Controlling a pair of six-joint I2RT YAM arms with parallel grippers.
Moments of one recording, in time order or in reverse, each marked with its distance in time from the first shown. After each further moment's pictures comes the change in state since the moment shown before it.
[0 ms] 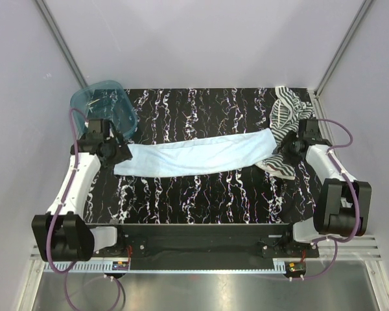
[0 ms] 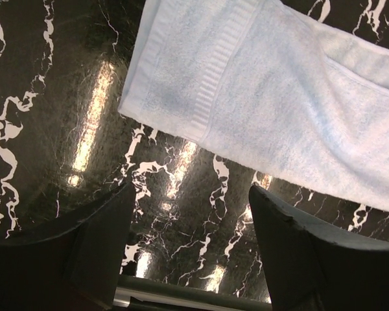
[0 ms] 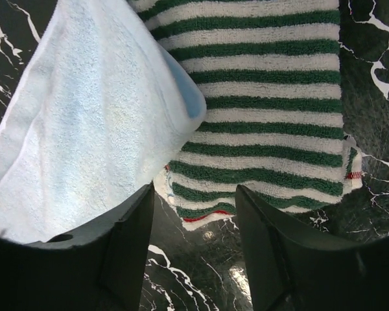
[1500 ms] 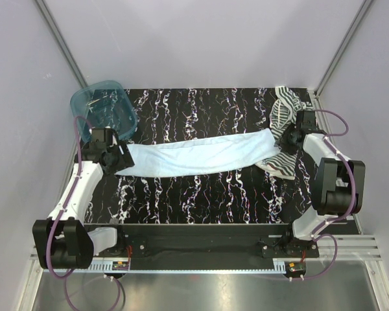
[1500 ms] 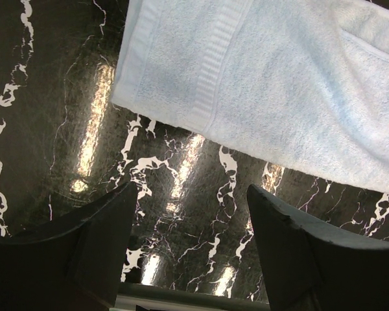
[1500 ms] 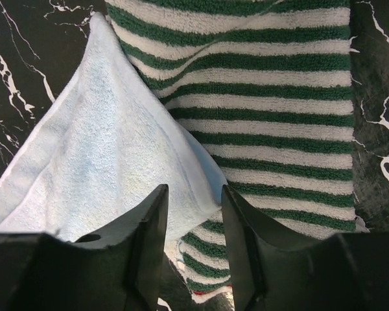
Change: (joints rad) left arm -0.014 -0.071 -0.143 0.087 0.014 0.029; right arm -0.001 0.200 0.119 0.106 0.033 -0.035
